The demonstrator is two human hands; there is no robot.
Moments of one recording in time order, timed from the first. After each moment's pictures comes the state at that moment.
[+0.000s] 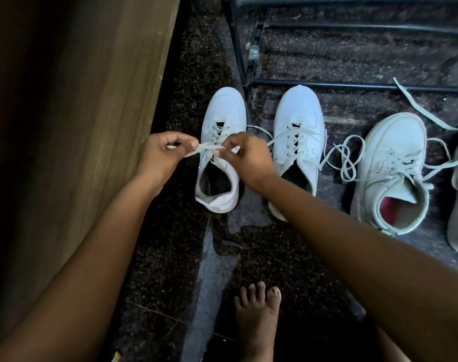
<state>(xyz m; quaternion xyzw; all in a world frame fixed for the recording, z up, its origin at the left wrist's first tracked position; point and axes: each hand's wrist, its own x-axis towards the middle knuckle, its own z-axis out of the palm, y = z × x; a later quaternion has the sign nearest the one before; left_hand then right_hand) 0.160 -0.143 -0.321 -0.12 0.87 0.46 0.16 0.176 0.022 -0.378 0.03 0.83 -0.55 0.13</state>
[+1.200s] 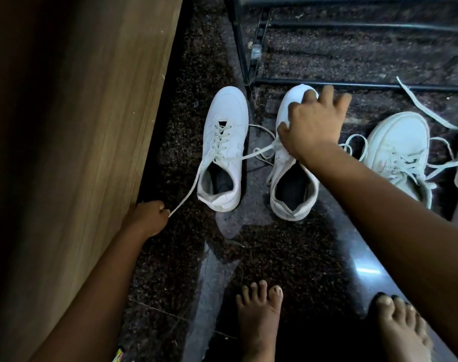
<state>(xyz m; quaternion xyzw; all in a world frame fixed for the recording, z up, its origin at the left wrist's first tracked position) 0.229 -0.226 -0.380 -0.12 0.91 -0.02 0.41 0.146 0.097 -0.355 0.05 1.00 0.00 0.08</state>
